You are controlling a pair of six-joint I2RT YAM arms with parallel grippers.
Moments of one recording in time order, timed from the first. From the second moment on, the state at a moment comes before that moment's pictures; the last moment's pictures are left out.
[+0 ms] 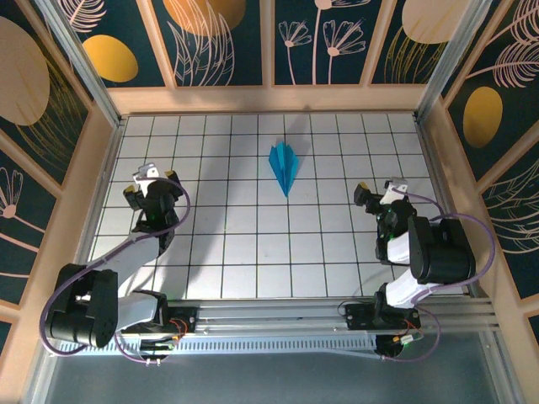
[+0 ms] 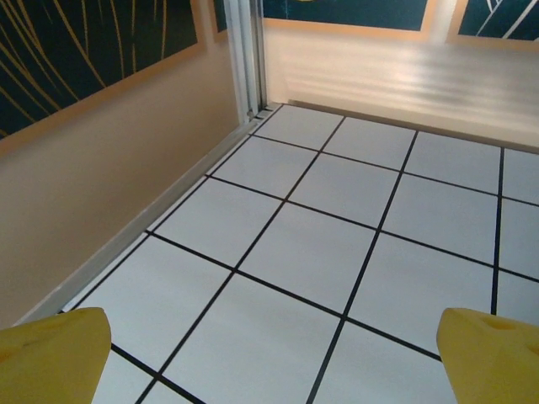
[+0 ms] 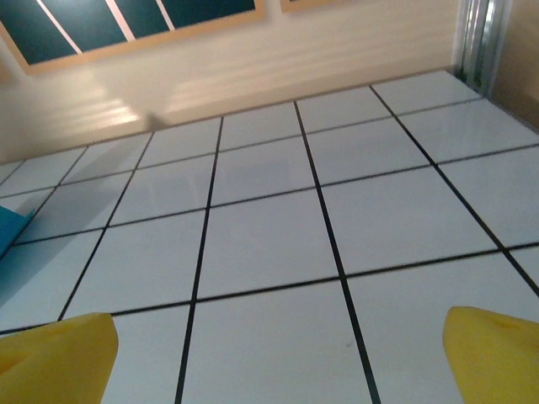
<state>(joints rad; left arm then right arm) -0.20 1.23 0.44 0.46 -0.66 -0.20 -0.08 1.57 0.20 1.20 -0.10 0.16</state>
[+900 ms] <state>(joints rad) -0.16 1.37 0.13 1.16 -0.48 -0.03 -0.07 1.57 0.20 1.23 -0.10 0.15</state>
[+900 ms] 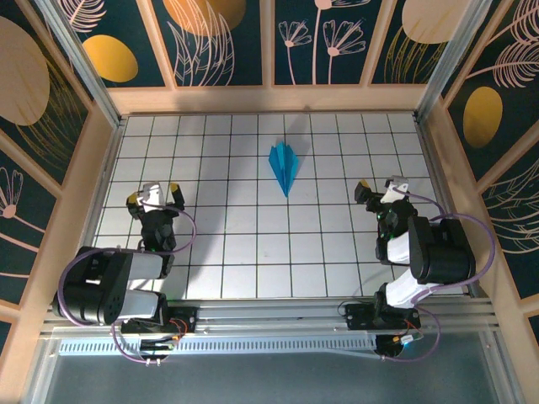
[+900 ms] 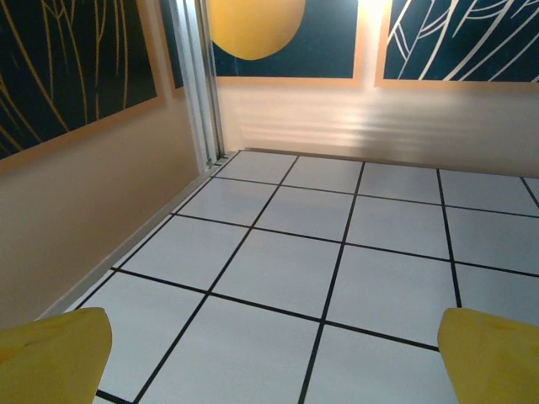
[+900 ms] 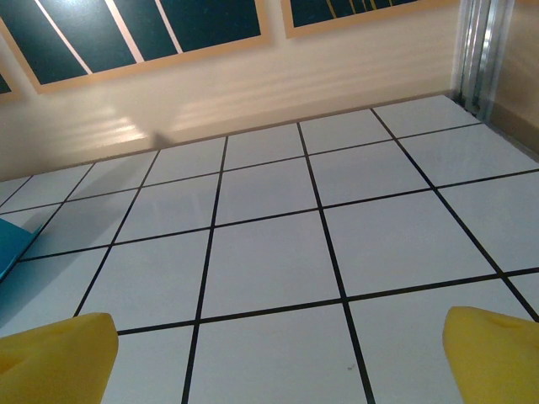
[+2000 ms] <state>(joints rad) -0.04 1.53 0.22 1.22 -0.34 -0.09 -0.07 1.57 0.20 1.23 -0.10 0.15</state>
